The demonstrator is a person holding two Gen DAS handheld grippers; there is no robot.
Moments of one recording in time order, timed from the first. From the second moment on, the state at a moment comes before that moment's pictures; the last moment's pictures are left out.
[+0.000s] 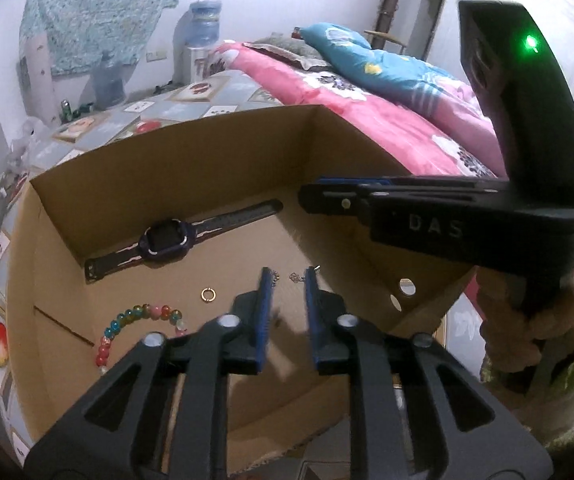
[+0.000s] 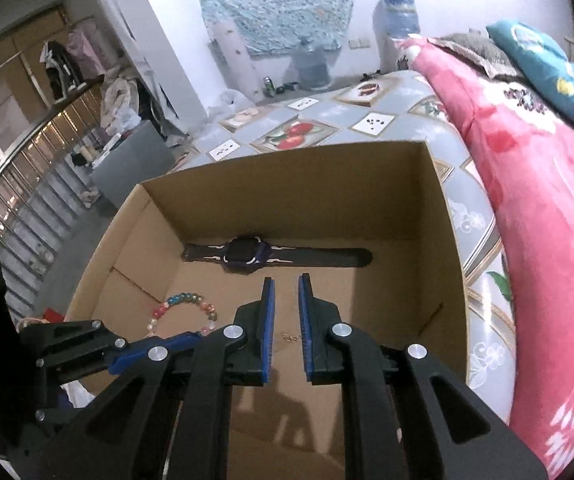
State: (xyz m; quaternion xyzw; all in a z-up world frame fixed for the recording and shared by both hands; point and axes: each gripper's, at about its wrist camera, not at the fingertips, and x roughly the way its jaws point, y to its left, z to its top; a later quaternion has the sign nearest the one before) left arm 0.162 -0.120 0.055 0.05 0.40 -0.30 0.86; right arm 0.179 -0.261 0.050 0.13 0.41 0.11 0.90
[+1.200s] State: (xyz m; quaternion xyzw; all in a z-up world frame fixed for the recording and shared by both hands) left arm 0.025 -0.058 0.099 0.01 0.31 -0.23 0.92; right arm 0.015 -0.238 0.113 0.12 0.27 0.13 0.95
